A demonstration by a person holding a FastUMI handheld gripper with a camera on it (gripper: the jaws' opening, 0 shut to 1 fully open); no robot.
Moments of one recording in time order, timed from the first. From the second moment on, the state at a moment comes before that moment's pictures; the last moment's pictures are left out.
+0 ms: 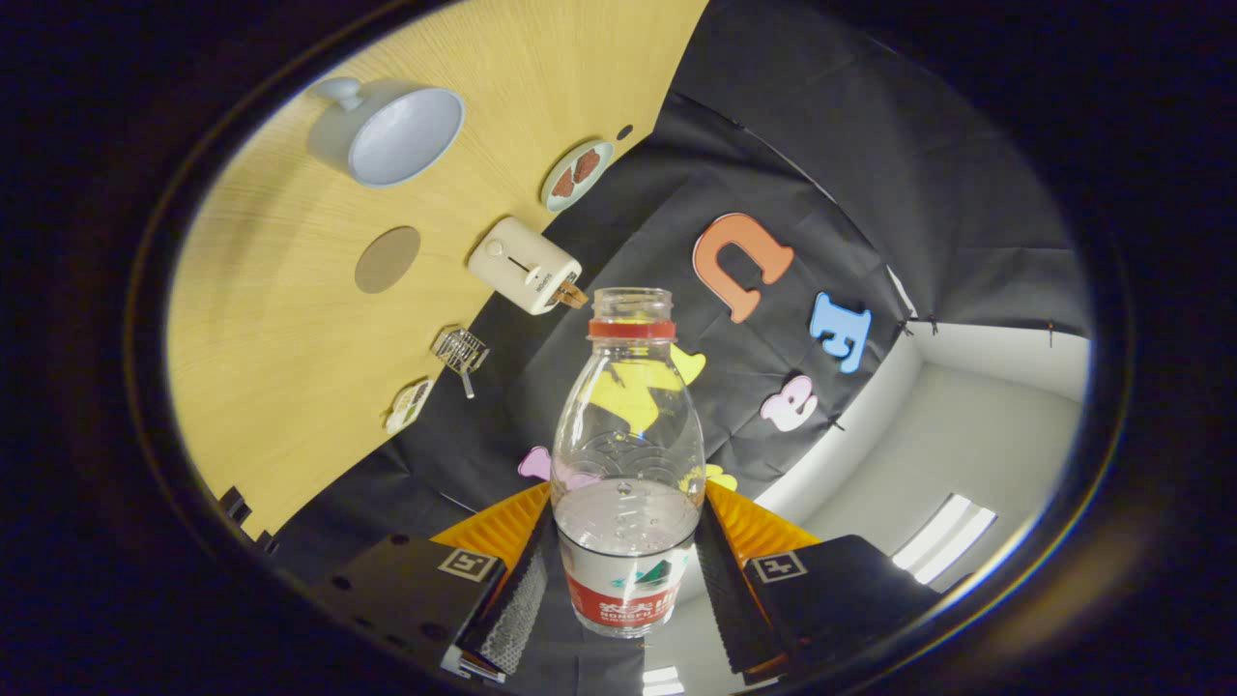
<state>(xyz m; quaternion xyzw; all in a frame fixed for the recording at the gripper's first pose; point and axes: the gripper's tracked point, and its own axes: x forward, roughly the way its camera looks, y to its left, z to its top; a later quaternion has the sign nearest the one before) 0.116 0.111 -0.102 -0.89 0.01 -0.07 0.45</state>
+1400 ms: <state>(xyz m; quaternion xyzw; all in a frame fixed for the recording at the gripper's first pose) 0.123 0.074 -0.152 -0.64 0.04 -0.08 0.76</state>
